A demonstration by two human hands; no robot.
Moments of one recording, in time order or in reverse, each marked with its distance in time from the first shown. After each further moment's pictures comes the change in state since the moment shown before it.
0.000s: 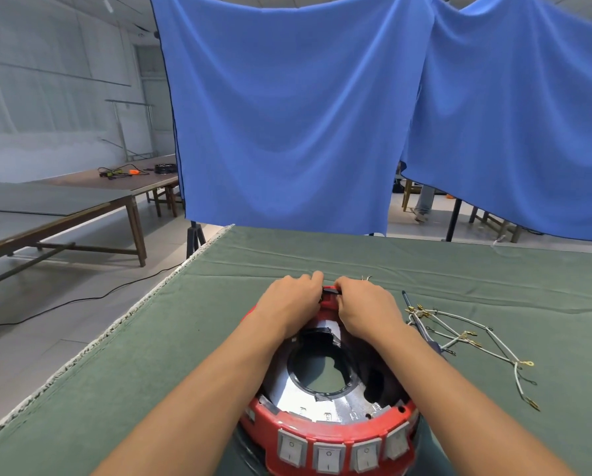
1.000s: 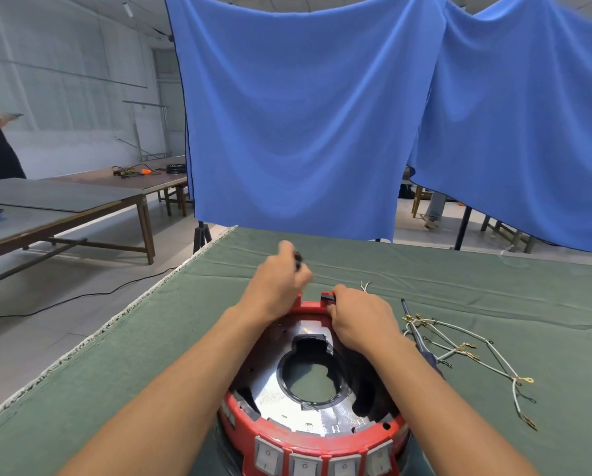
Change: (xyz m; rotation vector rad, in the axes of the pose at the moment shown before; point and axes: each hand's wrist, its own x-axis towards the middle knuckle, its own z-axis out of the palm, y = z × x) left_hand 0.004 -0.010 -0.012 -0.482 0.197 -0.205; right_hand -0.004 0.004 0.001 -0.009 -0.034 -0.040
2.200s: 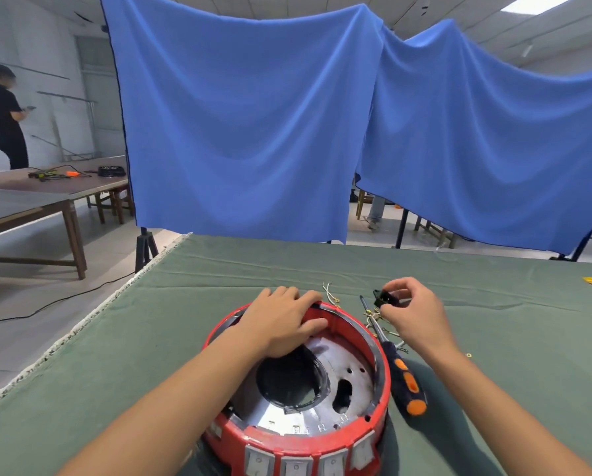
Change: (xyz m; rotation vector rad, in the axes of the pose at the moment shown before) left_hand -0.013 0.014 0.026 0.260 -0.261 0.331; right_hand -0.052 0.081 -0.030 0.679 0.393 0.405
